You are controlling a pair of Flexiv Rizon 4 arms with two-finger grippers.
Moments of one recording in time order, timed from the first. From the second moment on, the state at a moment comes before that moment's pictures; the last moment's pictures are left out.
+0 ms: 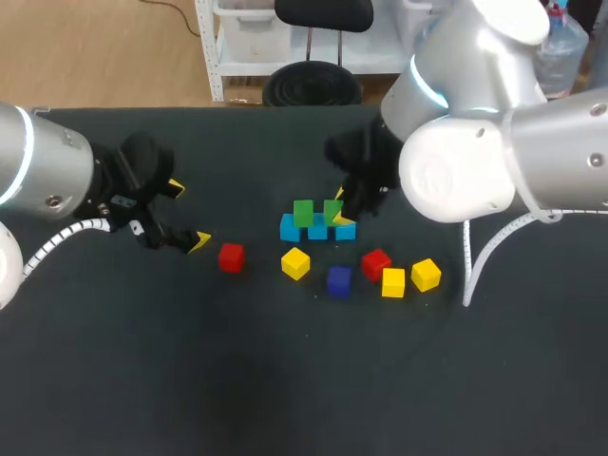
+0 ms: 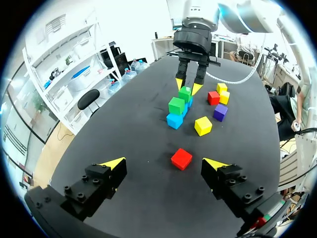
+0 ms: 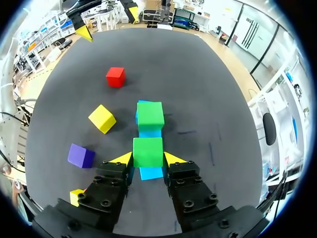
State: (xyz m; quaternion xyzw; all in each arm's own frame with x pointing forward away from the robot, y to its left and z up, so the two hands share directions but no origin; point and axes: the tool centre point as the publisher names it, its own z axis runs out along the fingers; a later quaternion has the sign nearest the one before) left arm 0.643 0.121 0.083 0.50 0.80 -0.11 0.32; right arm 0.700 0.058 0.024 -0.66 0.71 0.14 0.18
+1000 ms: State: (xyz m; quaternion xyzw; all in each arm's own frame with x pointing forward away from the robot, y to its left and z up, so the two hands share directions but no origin) left arm 0.643 0.121 0.083 0.50 0.80 -0.11 0.32; right arm 0.702 0.060 0.022 -0.66 0.72 0.14 0.18
